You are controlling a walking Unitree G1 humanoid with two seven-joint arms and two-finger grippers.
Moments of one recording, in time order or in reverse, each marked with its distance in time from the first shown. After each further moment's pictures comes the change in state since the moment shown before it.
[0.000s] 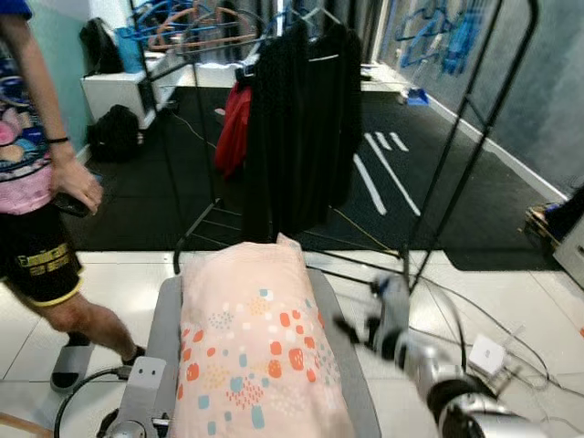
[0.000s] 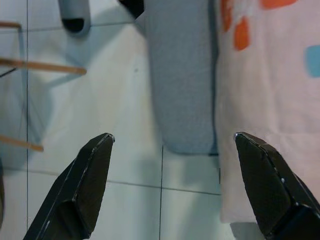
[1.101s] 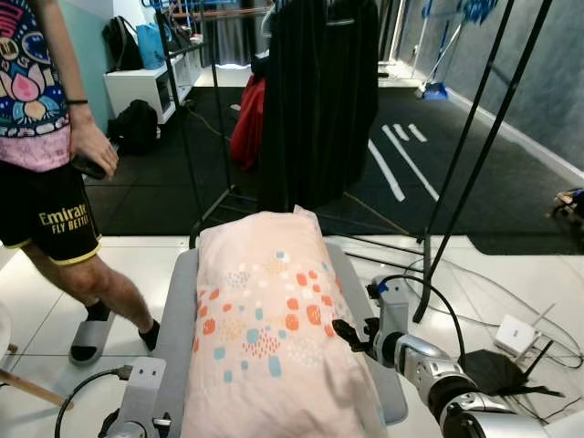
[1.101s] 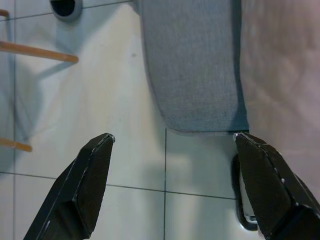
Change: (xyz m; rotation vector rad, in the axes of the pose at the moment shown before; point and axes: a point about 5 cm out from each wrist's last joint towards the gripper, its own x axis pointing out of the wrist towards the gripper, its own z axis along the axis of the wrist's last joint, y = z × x) left arm 0.000 -0.001 0.000 0.001 -0.012 -0.017; right arm -0.003 -0.009 -0.004 -0.031 0.070 -0.057
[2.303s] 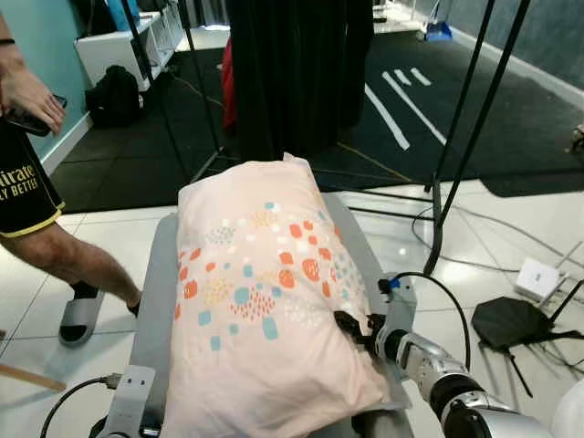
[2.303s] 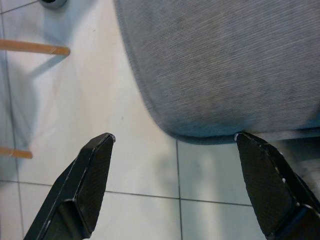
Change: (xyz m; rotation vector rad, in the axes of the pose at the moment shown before) left arm -0.005 0.022 -0.019 0.025 -0.045 0.006; right arm 0.000 0.002 0.003 0.178 -0.069 0.024
